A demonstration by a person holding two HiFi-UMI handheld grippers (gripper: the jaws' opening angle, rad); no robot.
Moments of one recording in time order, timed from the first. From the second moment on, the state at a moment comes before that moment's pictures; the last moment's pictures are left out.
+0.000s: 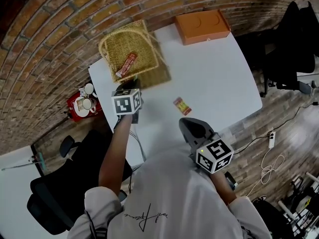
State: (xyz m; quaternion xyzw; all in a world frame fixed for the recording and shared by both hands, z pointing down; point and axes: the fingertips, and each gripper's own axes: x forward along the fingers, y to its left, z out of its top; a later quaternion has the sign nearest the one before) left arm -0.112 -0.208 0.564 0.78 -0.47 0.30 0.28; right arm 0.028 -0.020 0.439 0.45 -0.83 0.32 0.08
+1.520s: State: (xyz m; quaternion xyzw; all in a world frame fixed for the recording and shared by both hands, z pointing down) left arm -0.126 -0.159 0.532 0.80 -0.47 0.26 0.28; right arm 0.016 -0.012 0.422 0.44 -0.85 0.27 0.07
